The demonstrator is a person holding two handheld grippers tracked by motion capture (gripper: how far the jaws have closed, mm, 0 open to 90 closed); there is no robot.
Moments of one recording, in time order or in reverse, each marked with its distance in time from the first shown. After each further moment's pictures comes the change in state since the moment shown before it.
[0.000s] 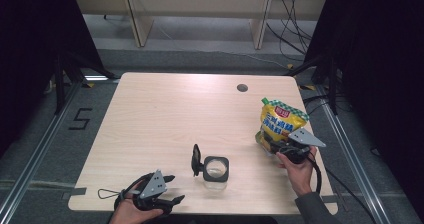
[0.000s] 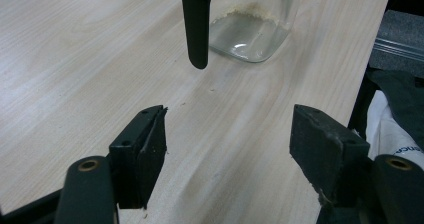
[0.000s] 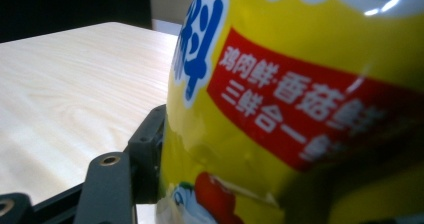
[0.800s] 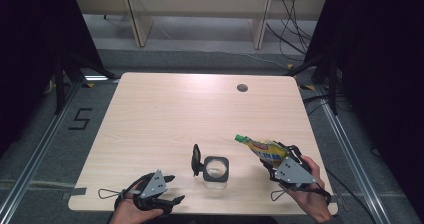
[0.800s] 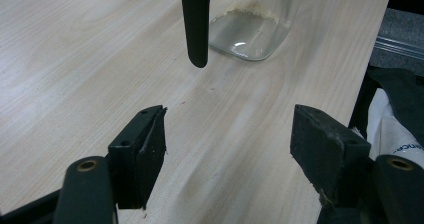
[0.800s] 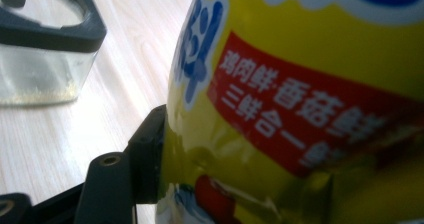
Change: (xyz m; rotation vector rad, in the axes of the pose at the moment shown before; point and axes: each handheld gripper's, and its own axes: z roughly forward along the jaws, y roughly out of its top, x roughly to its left) left arm 0.001 0.000 0.001 0.015 -0.008 0.015; right arm 0.069 0.023 -0.064 0.095 0.030 -0.699
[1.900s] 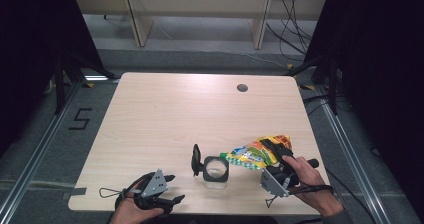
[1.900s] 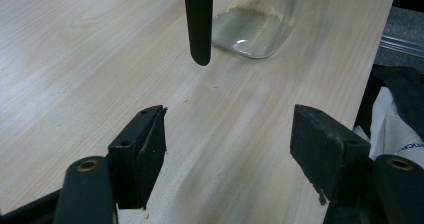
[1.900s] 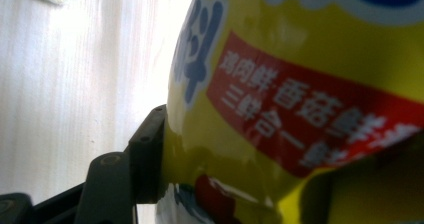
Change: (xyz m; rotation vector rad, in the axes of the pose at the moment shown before) left arm 0.002 0.000 0.001 0.022 0.010 0.006; right arm 0.009 0.025 0.011 0.099 -0.037 -0.597
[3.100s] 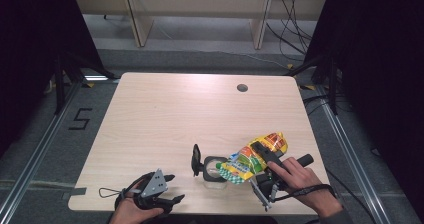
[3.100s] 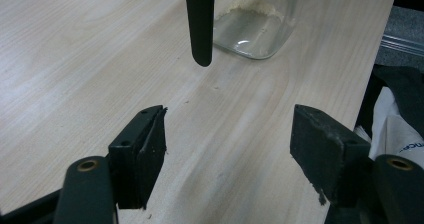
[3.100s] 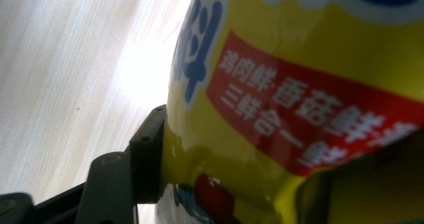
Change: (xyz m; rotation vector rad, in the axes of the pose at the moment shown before) left arm -0.001 0.000 0.000 -0.014 -0.005 -0.011; right arm 0.002 0.027 0.005 0.044 -0.022 -0.400
